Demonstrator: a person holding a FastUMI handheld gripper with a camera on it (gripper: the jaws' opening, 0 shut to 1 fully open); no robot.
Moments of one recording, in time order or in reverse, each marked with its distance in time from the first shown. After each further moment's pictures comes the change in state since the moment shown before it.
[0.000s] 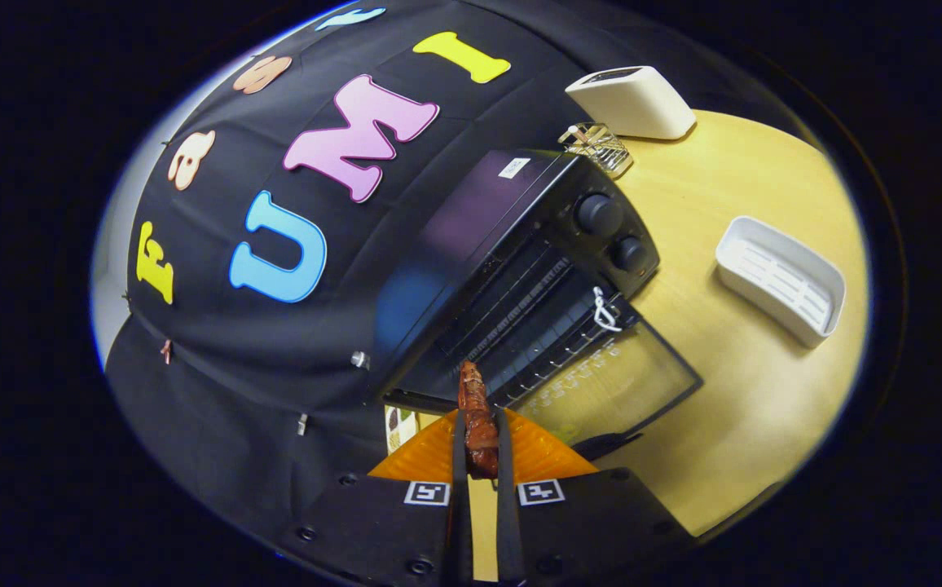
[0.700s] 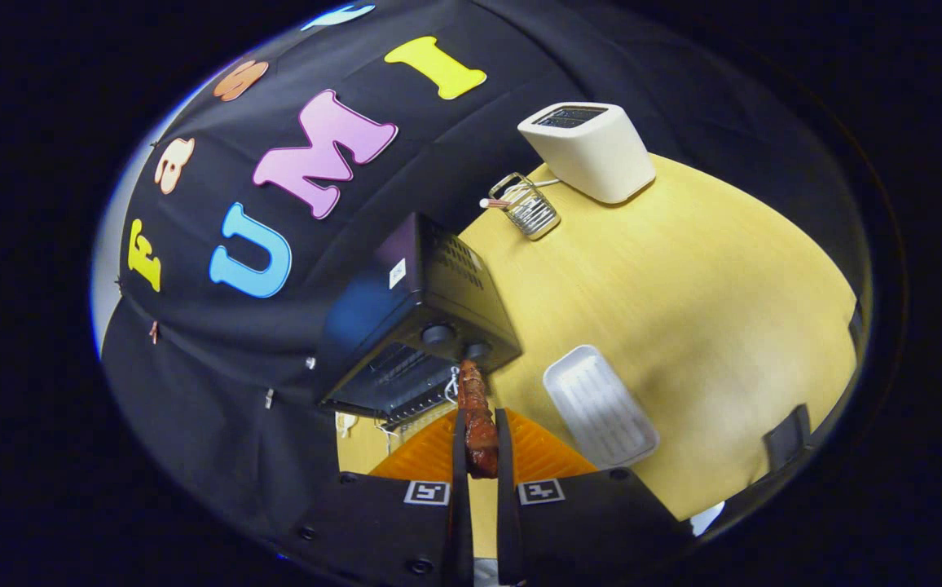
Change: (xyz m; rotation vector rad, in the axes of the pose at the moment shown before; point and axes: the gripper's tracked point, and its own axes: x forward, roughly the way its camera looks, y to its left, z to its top) arm -0.098 -0.115 0.141 -0.143 0.105 -0.091
